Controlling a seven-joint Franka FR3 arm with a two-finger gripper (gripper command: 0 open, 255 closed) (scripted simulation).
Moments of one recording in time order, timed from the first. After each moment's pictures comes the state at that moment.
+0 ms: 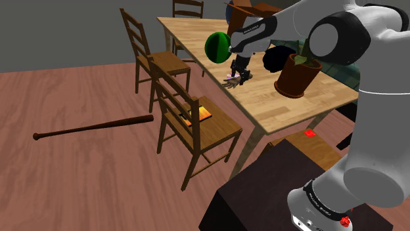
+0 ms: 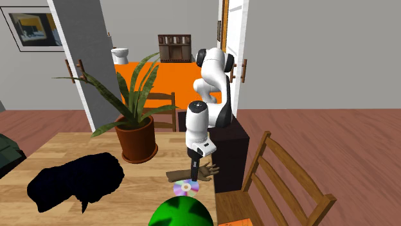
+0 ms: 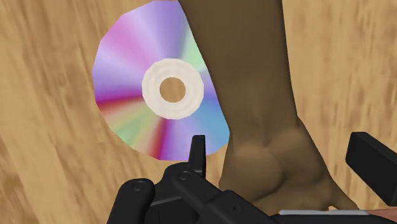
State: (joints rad) arm -0.02 0.57 -0.34 -1.64 0.16 2.17 -1.74
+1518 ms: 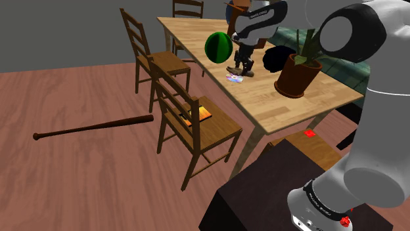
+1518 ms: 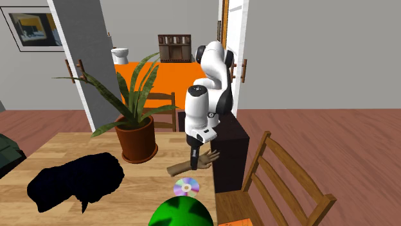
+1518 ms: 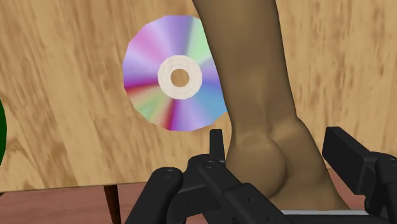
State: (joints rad) arm -0.01 0.49 -0.36 -1.58 0.14 2.04 -1.73
